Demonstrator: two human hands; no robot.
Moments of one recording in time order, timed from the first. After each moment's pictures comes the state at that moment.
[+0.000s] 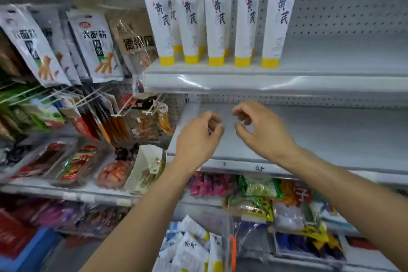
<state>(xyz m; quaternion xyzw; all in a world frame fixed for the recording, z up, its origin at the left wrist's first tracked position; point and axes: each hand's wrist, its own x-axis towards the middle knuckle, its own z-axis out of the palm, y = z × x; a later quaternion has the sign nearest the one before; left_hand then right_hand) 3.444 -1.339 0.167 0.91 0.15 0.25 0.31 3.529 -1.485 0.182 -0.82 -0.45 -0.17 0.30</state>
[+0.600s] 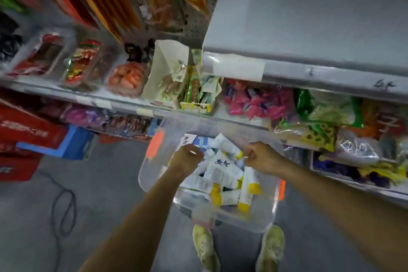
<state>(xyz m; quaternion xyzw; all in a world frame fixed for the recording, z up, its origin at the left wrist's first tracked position) 3.336 -1.220 -0.190 0.74 0.45 -0.14 0.47 3.486 -1.395 -0.194 -0.85 -0.30 0.41 0.16</state>
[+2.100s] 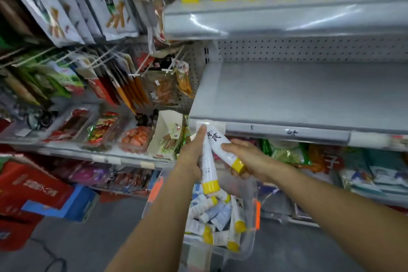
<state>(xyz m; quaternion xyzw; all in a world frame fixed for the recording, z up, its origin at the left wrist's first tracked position) 3.391 -1.278 0.008 0.43 0.42 0.09 0.80 3.470 -1.419 0.023 -0.70 -0.16 0.45 0.53</state>
